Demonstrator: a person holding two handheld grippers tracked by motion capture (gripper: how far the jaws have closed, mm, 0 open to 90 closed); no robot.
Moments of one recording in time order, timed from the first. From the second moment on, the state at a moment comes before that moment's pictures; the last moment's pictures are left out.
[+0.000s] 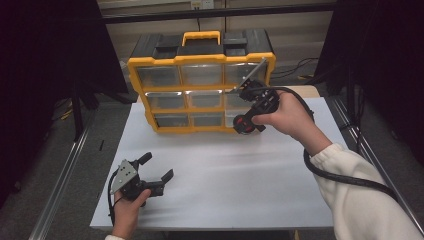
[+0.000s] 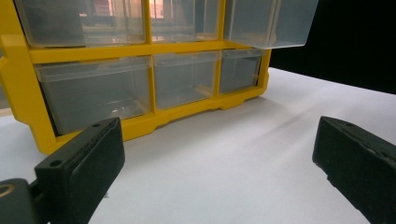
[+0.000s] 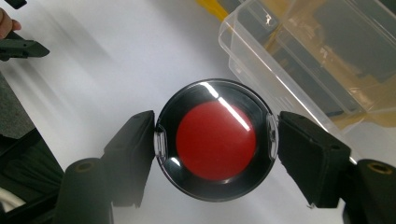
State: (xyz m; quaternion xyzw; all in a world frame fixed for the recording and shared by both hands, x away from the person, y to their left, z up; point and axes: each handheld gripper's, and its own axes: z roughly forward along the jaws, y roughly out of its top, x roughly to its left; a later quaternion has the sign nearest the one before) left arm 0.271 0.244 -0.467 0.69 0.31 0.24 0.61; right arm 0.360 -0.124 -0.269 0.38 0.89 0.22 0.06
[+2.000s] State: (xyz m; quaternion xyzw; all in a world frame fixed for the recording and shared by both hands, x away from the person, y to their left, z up) left arm 0.270 0.244 -0.467 0.69 0.31 0.24 0.61; right arm 0.393 -0.137 -0.255 0.42 0.88 0.22 0.09
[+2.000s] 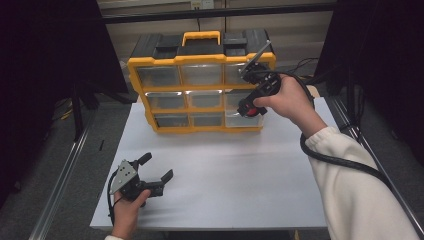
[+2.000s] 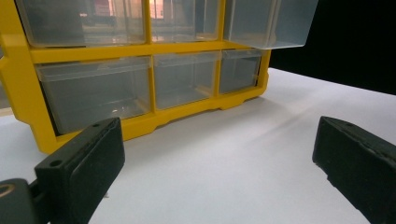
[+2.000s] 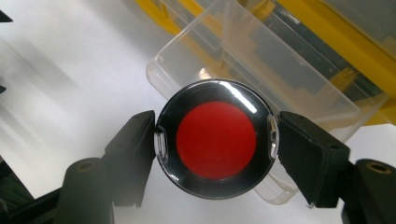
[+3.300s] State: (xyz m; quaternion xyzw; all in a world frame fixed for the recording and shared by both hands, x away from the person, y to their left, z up) left arm 0.269 0.244 -0.467 0.68 0.31 0.24 0.62; right arm 0.416 -0.137 -0.259 0.43 0.87 0.21 0.11
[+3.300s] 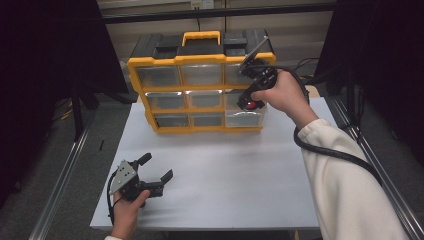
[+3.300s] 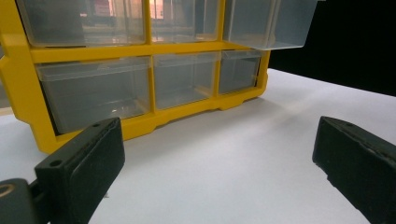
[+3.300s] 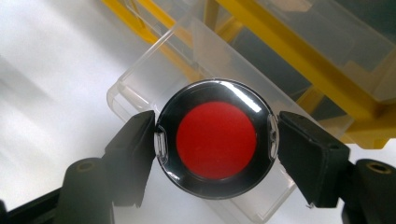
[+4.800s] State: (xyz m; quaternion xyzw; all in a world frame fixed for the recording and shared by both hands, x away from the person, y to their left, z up) left arm 0.270 0.245 -0.467 0.68 0.31 0.24 0.62; right arm 0.427 -0.137 -0.265 0.44 0.86 0.22 0.13
